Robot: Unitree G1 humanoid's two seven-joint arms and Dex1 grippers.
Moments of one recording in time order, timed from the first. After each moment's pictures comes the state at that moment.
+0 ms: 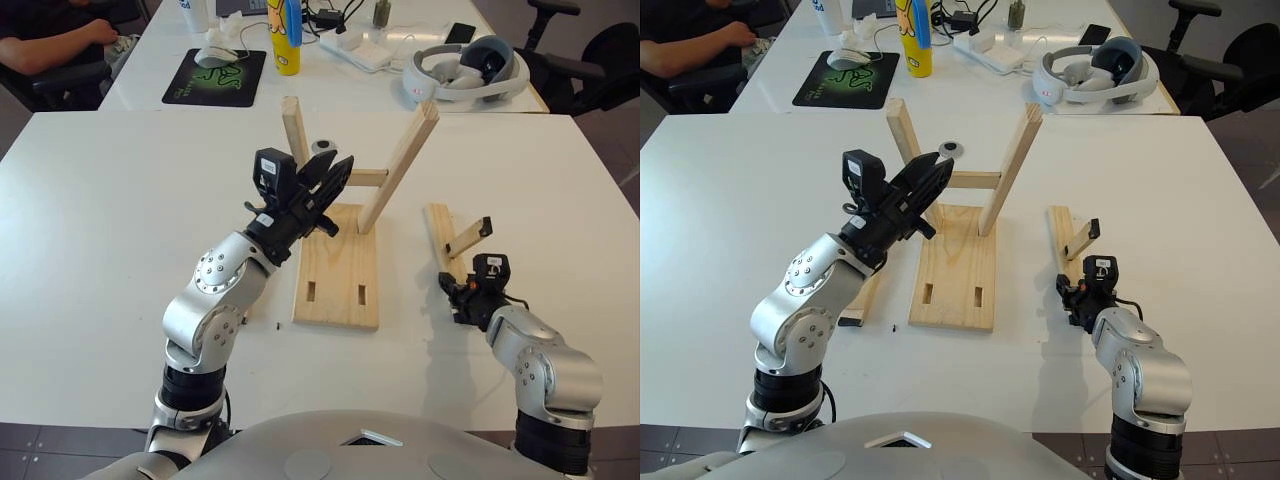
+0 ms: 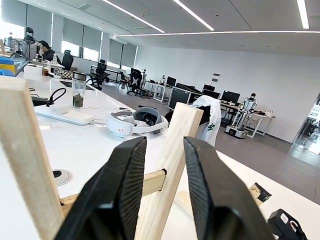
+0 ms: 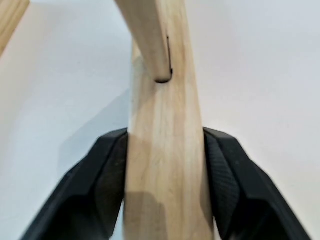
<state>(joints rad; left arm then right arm) -0.16 0.08 -0.15 -0.56 -0.52 0.59 -0.23 0.20 -0.24 -0.23 -0.54 0.29 1.08 0.11</state>
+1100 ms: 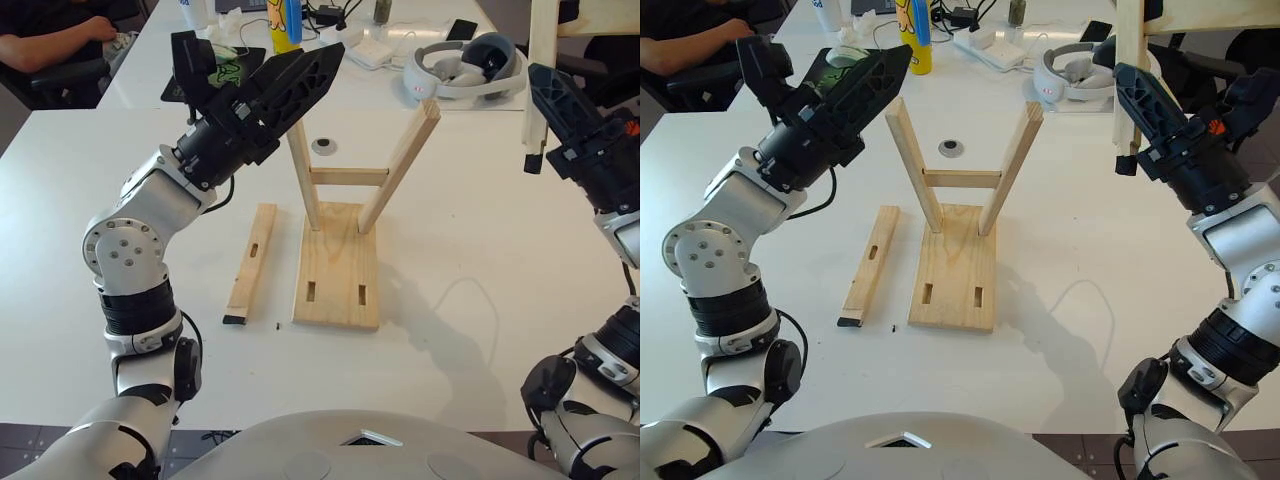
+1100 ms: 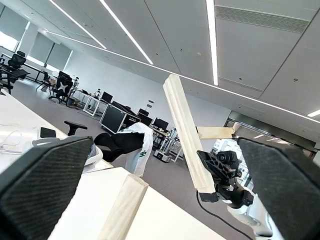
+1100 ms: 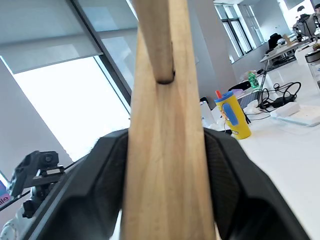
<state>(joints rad) -0.54 0.25 0.22 -0.30 -1.23 0.82 -0.33 -0.39 -0.51 -0.68 -0.26 1.36 1.06 0.34</state>
